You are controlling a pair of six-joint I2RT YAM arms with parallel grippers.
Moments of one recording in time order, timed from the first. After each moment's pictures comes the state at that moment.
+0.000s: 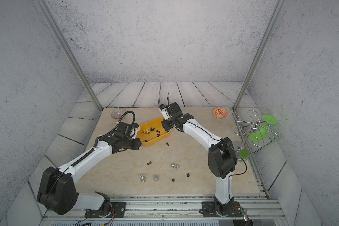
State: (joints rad) left arm -0.42 1.38 1.00 -0.58 0.11 -0.19; right arm 0.60 1.94 1.74 -0.58 -0.09 -0.07
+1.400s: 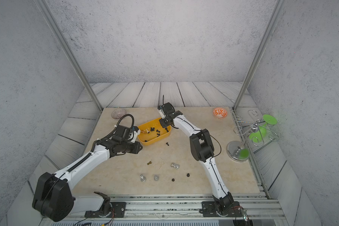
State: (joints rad) left arm -0.42 1.32 0.93 -0.57 0.22 -0.20; right arm 0.56 2.44 2.19 -0.66 -0.07 -0.07
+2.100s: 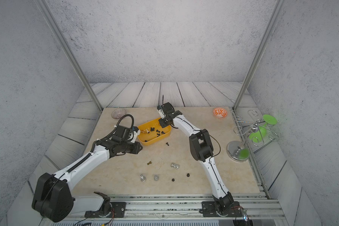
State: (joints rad) left arm -0.42 1.31 0.93 -0.57 0.22 -0.21; right arm 0.56 2.46 2.23 -0.66 -0.10 -0.06
